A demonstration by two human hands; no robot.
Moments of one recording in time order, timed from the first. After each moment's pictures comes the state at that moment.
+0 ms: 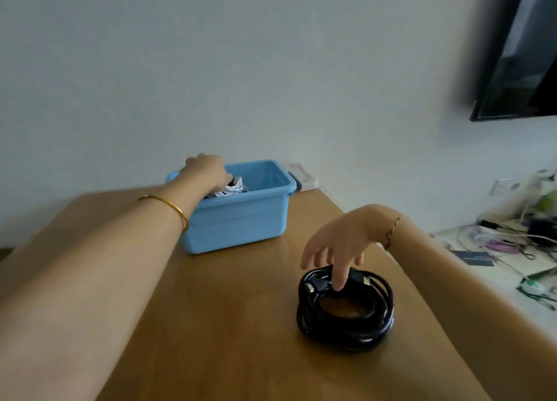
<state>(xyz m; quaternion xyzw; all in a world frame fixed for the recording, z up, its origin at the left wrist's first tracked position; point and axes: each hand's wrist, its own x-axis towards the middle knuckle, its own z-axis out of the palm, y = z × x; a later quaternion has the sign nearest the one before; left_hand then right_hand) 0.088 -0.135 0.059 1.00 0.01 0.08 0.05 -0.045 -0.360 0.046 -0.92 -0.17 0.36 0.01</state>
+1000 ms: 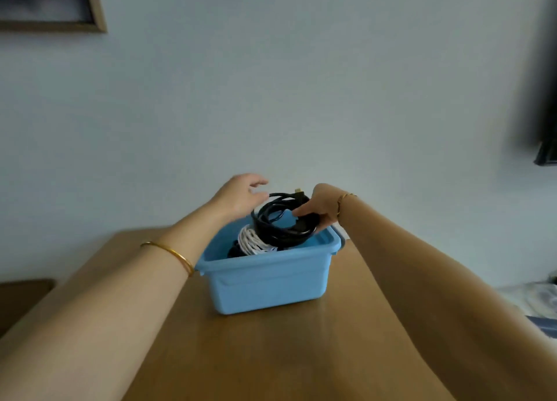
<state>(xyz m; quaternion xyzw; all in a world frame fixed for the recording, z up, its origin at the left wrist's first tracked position) 0.103 -0.115 0.090 0.92 -0.15 0.14 0.33 0.109 -0.299 0.092 -0.88 0.01 0.09 0.46</state>
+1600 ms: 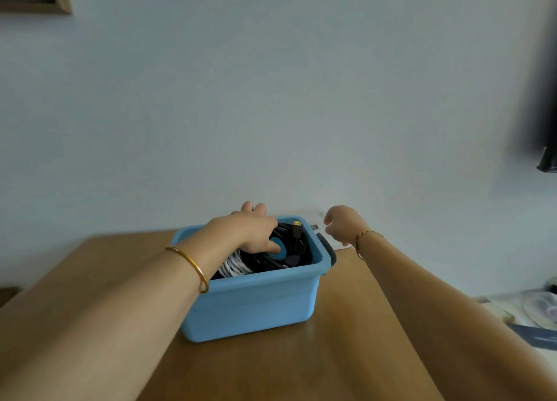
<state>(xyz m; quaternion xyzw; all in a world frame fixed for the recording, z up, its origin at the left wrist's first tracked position) 0.132 -0.166 0.072 0.98 -0.16 -0.05 -0.09 0.178 -0.365 0.030 -0.97 0.02 -0.05 0.22</state>
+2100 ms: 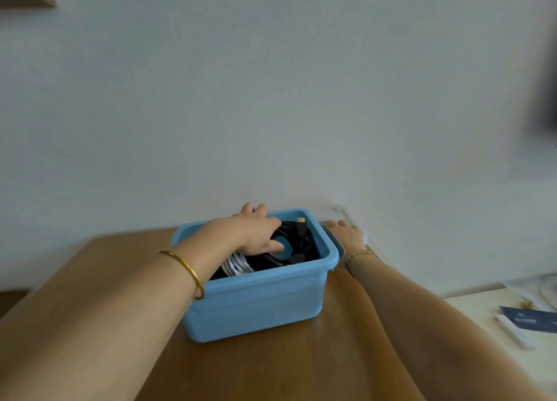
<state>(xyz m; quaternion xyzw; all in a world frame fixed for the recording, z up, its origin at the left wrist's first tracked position) 0.136 -0.163 0.062 0.97 -0.18 -0.07 -0.10 0.202 -0.358 -0.039 -0.99 -0.08 -0.07 0.00</state>
